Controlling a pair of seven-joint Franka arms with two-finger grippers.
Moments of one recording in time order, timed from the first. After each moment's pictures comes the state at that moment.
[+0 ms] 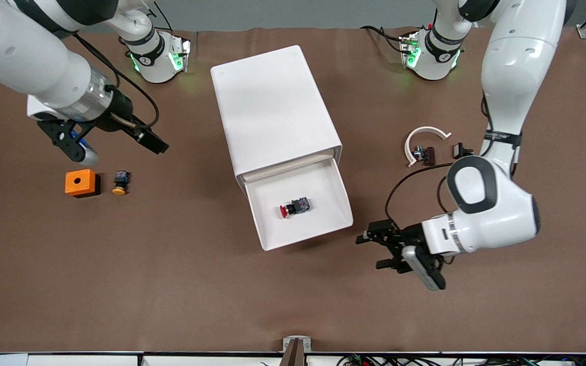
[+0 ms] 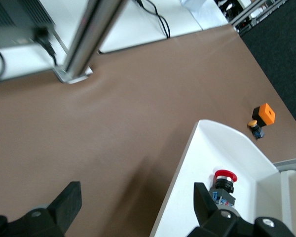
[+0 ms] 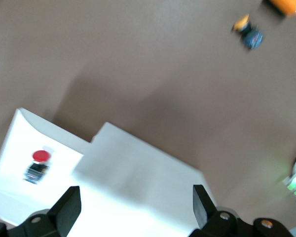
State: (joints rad) left arm -0.14 0.71 -0.14 -1.26 -0.86 2.16 0.75; right arm 0.34 0.18 0.00 -1.40 0.20 1.52 1.15
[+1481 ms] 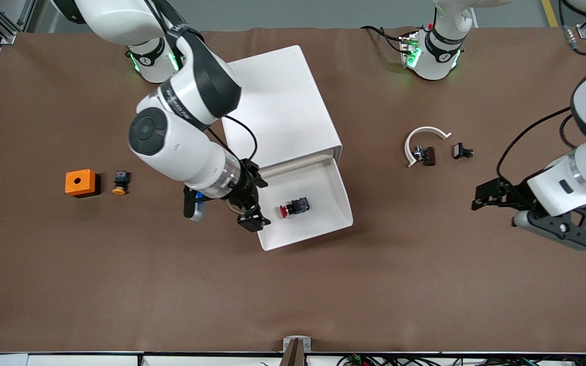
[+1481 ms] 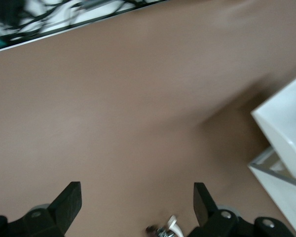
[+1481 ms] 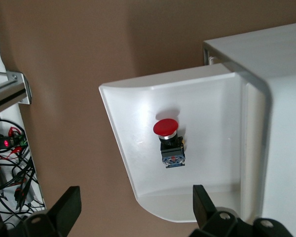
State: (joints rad) left arm 0.01 0.37 -0.14 -1.28 -0.07 1.73 0.21; right arm 0.55 0.66 -0.02 -1.07 0.34 1.96 1.90
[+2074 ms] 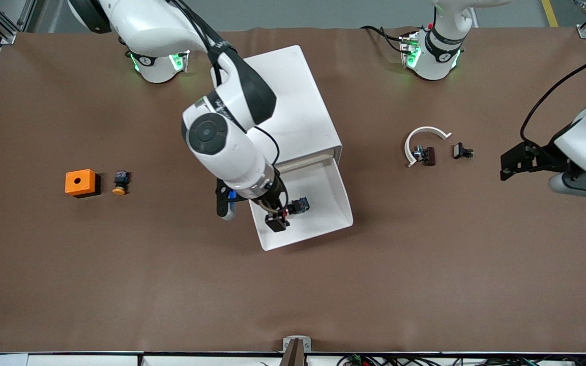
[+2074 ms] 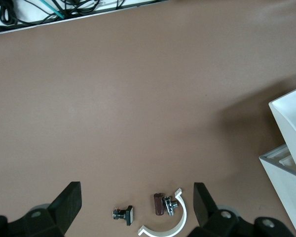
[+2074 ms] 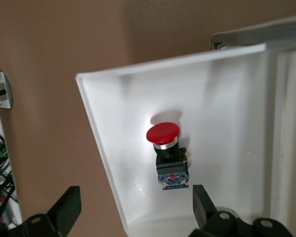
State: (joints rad) left arm 0.00 0.23 -0.14 -1.28 0.03 1.59 0.05; right arm 0.64 0.76 -0.03 -1.07 0.21 2.06 1.99
